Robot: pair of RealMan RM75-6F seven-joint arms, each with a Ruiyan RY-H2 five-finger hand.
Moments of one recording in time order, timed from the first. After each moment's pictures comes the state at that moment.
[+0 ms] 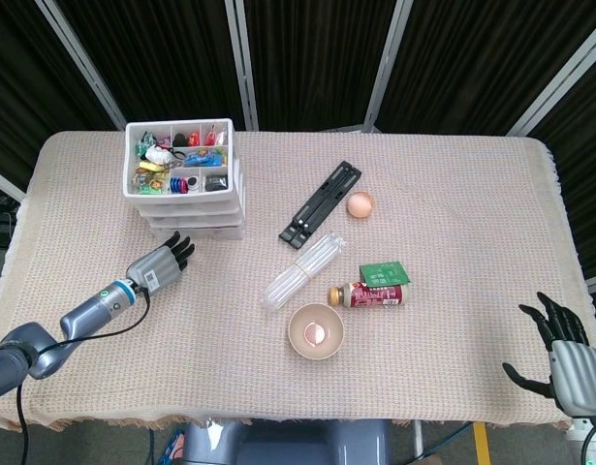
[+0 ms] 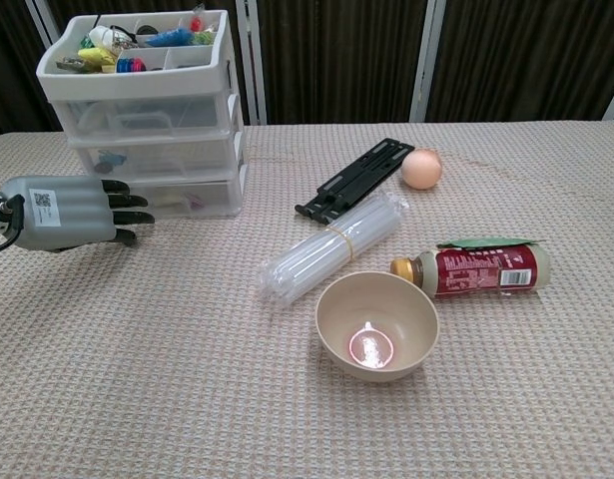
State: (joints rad) left arm -0.82 -1.48 0.08 -0.97 1.64 0.72 0.62; right arm 0.00 -1.05 0.03 -1.80 -1.48 1.48 0.05
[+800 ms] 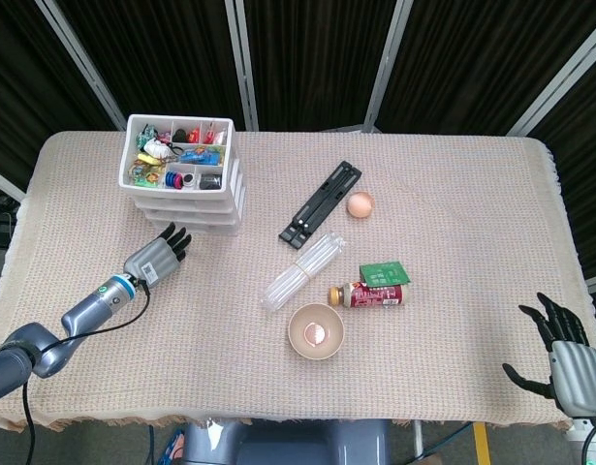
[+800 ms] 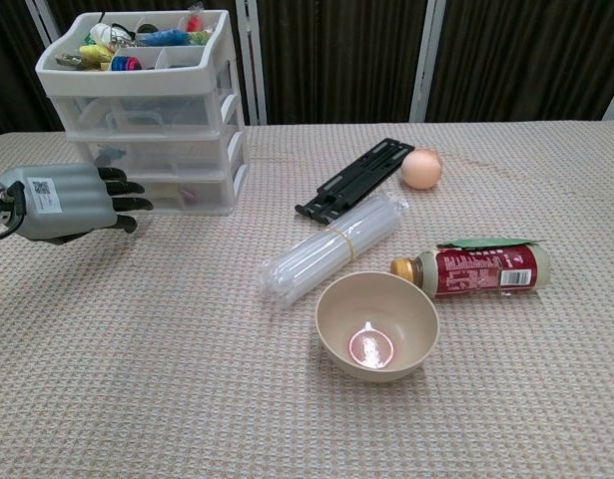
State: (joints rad) left arm -0.81 -1.48 0.06 -1.00 1.59 0.75 0.61; right arm -0.01 -1.04 0.03 -1.80 -1.48 1.49 0.06
